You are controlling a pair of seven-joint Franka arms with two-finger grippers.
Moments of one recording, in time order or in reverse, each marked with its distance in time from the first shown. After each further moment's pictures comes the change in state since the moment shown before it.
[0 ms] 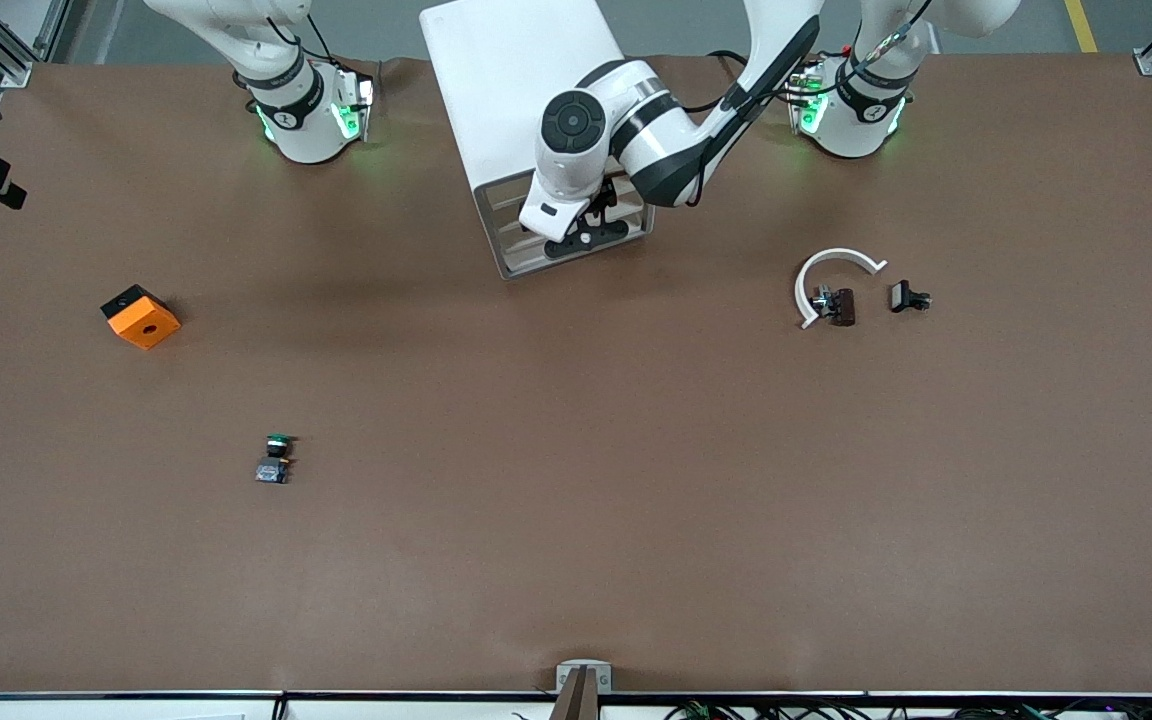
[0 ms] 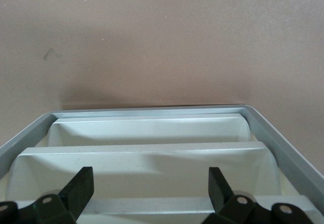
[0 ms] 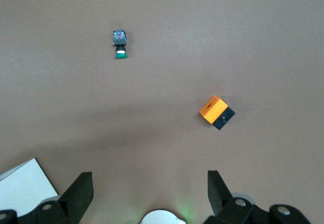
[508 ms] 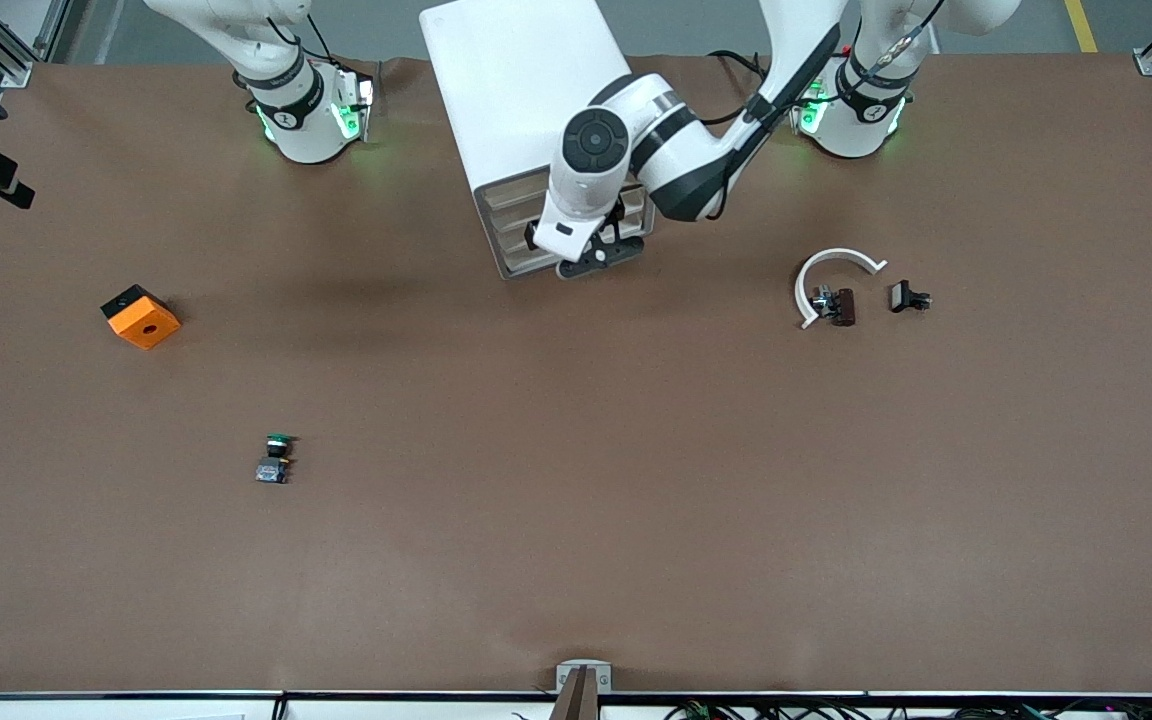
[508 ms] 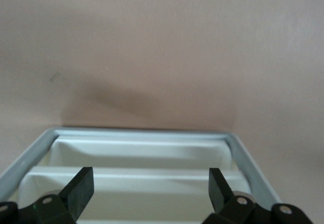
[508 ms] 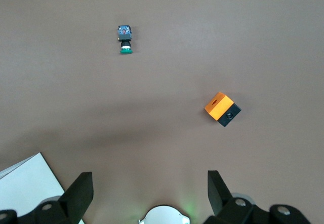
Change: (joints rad) left arm 0.088 -0.005 -0.003 0.024 -0.014 0.001 0.000; right arm 0.000 0.000 0.004 -0.003 0.012 -0.031 0.000
